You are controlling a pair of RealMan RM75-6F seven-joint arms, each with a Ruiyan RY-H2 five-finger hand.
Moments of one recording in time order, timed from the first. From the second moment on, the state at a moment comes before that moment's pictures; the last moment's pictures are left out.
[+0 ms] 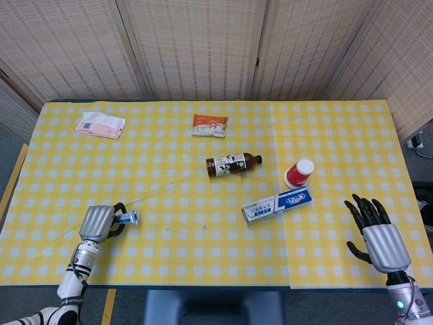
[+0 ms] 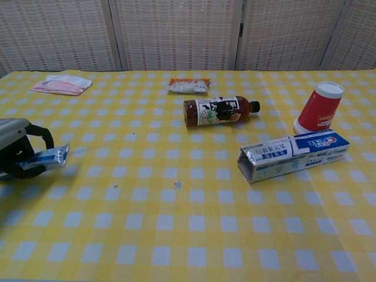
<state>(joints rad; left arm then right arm) -0.41 -1.52 -0.12 -1.43 1.24 1.14 0.25 0.10 -1.15 0.00 -1.60 -1.59 1.42 -0.11</state>
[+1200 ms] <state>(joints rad) -0.35 -1.03 -0.04 -2.02 1.47 1.01 -0.60 0.55 -1.26 0.13 -1.62 -1.21 0.80 -0.18</state>
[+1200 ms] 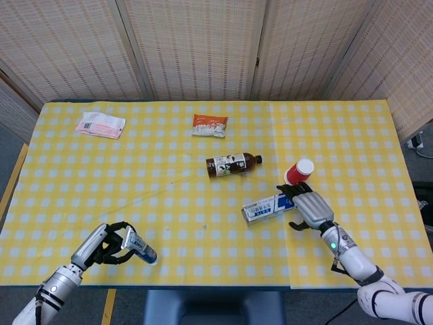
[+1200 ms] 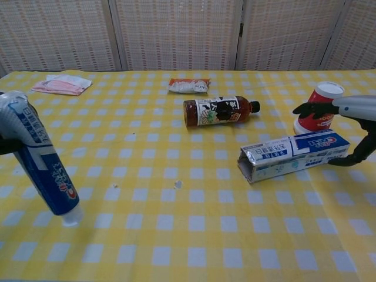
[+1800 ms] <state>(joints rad) -0.37 -1.02 -0.04 -2.00 1.45 1.02 -0.60 0.67 -1.43 0.13 -1.47 -1.03 0.75 -0.27</state>
